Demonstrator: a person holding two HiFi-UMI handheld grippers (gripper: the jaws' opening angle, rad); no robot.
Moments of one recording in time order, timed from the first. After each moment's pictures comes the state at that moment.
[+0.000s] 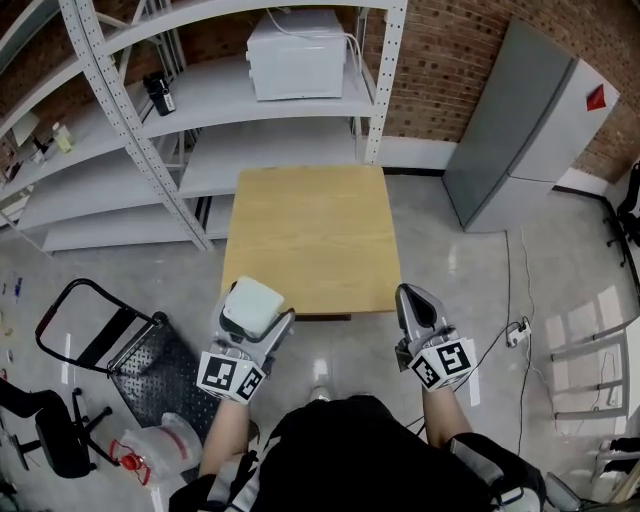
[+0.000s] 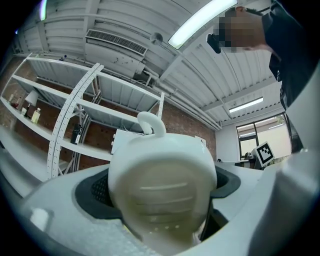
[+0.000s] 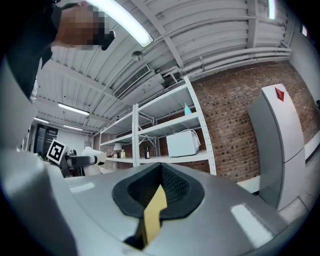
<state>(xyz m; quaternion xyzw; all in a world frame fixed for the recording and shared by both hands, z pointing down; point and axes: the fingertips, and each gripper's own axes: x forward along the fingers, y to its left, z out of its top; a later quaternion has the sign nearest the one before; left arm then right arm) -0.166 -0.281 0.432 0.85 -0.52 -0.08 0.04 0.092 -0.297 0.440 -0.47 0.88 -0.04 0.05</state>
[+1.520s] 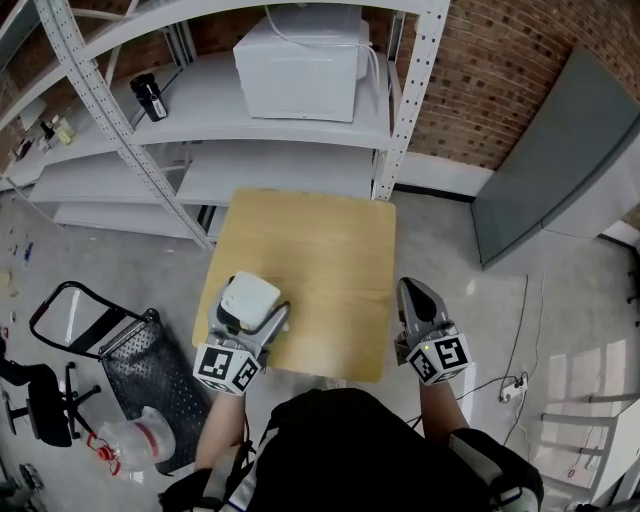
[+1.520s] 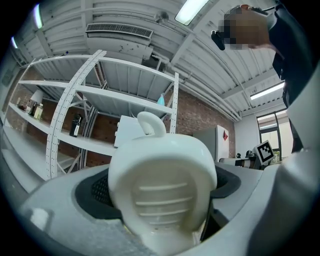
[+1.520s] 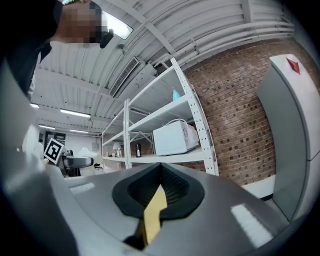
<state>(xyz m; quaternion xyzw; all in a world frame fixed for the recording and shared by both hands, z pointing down) -0.124 -0.476 0.466 0.80 -0.59 -0.05 0.06 0.140 -0.537 0.472 -0.42 0.91 -0.07 0.04</state>
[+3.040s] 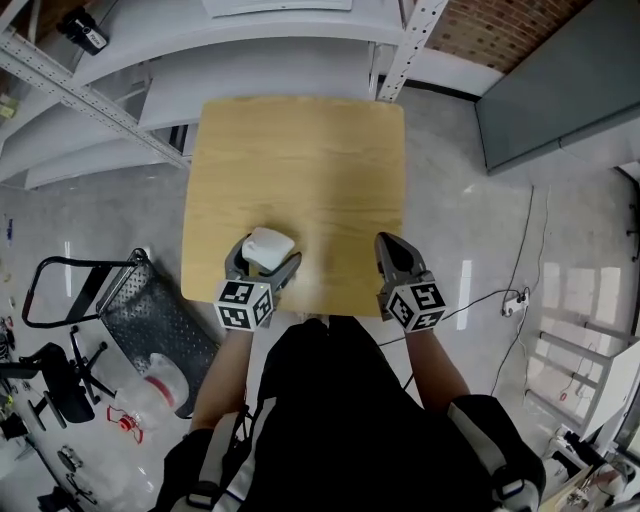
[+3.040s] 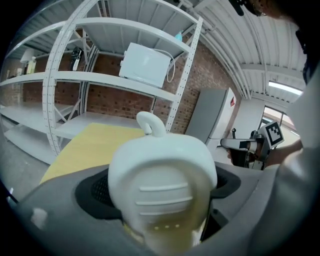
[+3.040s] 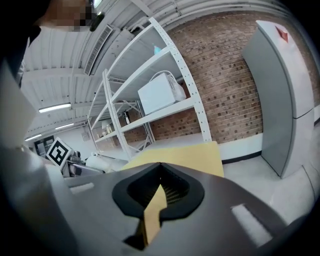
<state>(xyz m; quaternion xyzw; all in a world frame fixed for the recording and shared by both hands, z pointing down) -0.118 -0.490 0.680 0.78 -0.53 0.14 0.29 0.099 -0.525 0.643 -0.44 0.86 -0.23 -0.09</state>
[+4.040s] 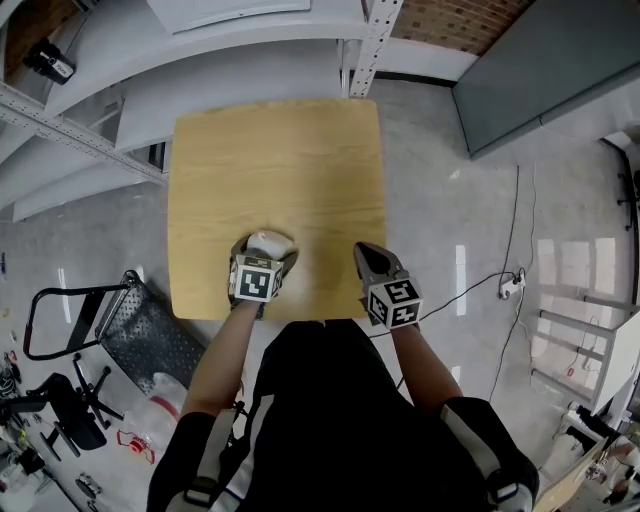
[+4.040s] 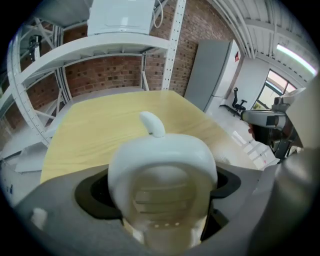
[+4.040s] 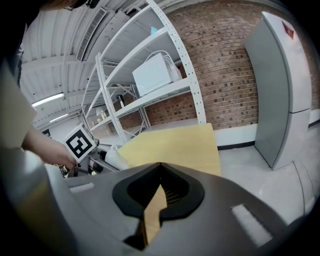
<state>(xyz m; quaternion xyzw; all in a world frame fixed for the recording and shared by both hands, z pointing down) -0.095 -0.506 0.781 0.75 -0.45 0.37 0.33 0.098 -0.503 0.706 -0.44 0.84 -0.27 -0.17</state>
